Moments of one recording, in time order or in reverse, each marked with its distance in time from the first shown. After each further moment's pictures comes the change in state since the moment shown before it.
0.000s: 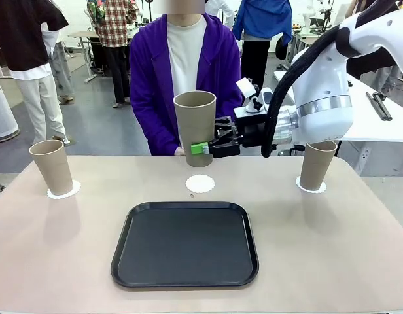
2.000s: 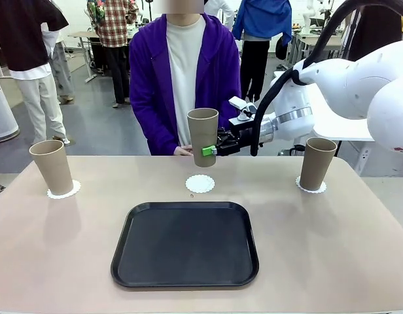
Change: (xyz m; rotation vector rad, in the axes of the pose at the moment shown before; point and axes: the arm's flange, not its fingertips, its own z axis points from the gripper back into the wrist) left arm 0.000 0.000 0.000 0.000 0.000 0.000; right arm -0.096 -0.170 -0.003 0.250 -0.005 -0.054
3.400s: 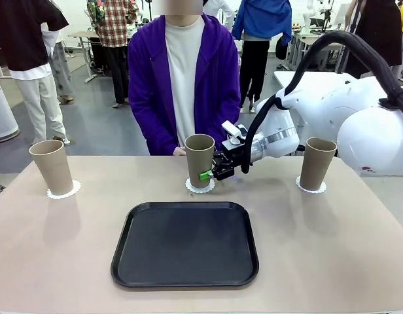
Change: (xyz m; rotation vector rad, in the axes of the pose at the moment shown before) left arm 0.000 0.000 0.000 0.000 0.000 0.000; right arm -0.079 -0.031 -0.023 0.101 0.001 0.147
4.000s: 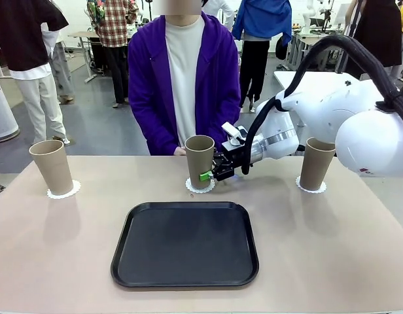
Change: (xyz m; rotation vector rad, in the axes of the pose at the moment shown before) left arm 0.000 0.000 0.000 0.000 0.000 0.000; right arm -0.005 -0.004 0.003 -0.011 0.002 -0.026
